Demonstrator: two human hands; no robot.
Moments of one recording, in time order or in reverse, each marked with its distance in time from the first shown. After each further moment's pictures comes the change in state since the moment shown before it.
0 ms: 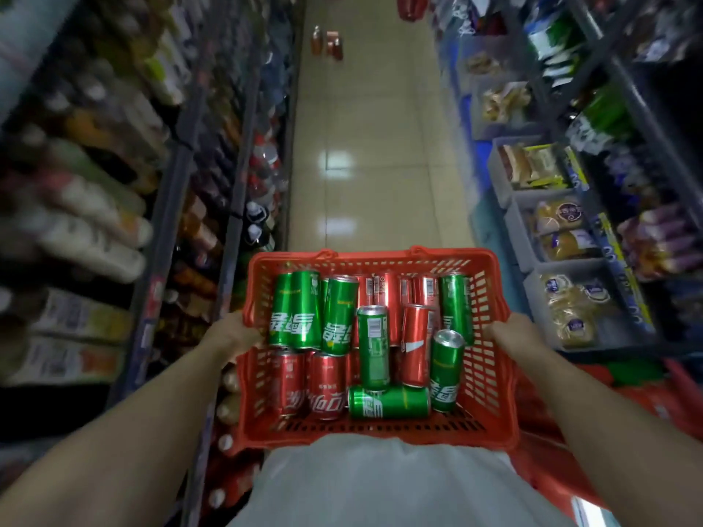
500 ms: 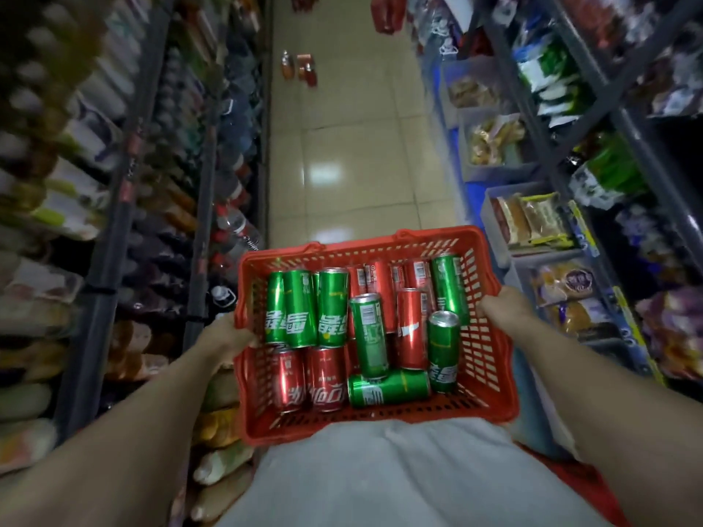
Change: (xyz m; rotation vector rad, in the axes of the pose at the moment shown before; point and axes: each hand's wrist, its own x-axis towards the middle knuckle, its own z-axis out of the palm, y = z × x) left_hand 0.212 0.269 -0.074 -0.002 -0.026 -0.045; right_hand 0.255 -0.221 -0.131 0.039 -0.022 0.015
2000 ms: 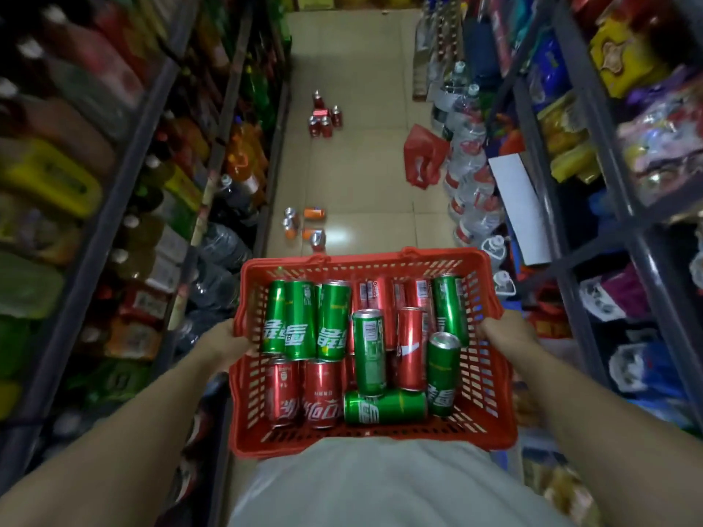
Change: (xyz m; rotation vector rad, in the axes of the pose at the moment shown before) left_hand 0.594 0.885 -0.421 -0.133 0.013 0.009; right_hand 0.724 -0.889 -0.275 -0.077 0.022 -0.055
